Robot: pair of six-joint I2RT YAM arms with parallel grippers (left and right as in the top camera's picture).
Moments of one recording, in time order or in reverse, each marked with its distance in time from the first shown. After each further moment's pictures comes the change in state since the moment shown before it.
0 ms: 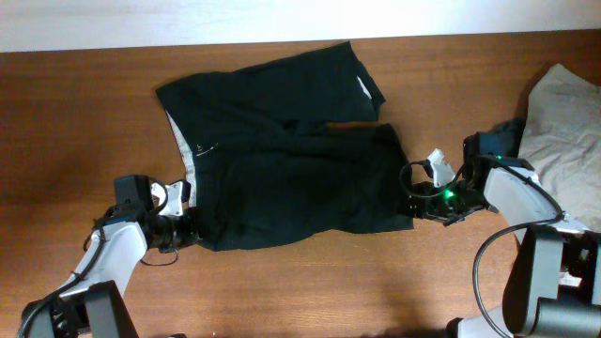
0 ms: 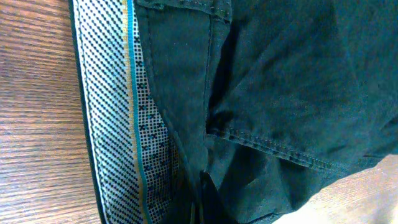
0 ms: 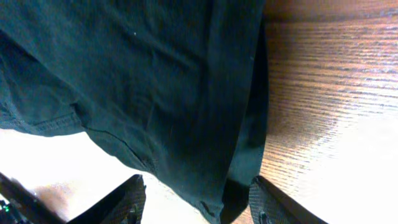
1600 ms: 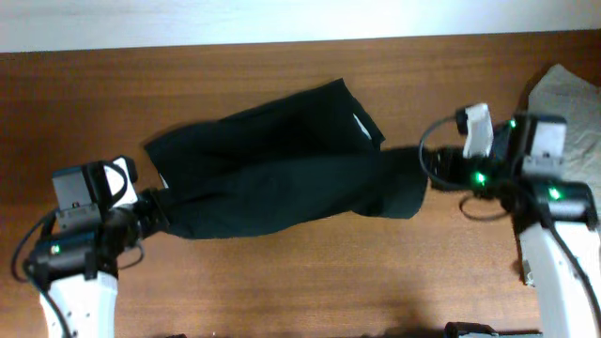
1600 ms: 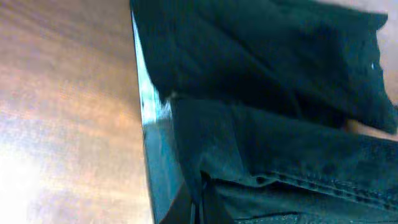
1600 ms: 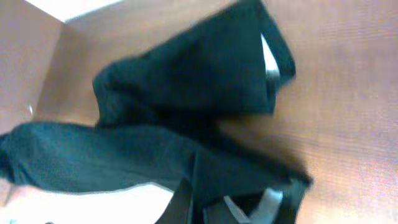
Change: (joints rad) left arm 0.000 -0.432 0.380 -0.489 -0.275 -0.232; right arm 0.061 -0.465 0.199 0.009 -0.100 0.231
